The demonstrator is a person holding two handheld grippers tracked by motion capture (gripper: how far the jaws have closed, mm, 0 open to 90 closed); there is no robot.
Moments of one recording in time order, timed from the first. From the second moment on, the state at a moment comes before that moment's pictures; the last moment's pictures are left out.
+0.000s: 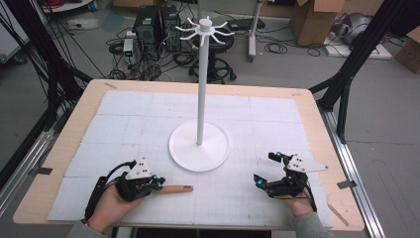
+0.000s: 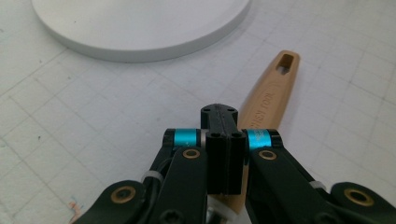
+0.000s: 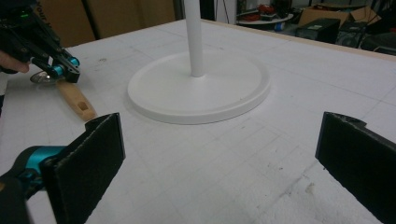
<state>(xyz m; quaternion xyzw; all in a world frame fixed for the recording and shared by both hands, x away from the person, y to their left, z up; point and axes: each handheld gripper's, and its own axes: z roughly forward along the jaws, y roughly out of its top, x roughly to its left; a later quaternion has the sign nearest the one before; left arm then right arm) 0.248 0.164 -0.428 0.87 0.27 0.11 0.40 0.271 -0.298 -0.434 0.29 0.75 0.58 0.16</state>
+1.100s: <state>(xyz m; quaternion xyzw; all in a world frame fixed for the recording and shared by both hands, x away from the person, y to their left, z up) 0.232 0.132 -0.436 0.90 0.21 0.09 0.38 0.270 -0.297 -0.435 0.29 0.75 0.57 0.16</state>
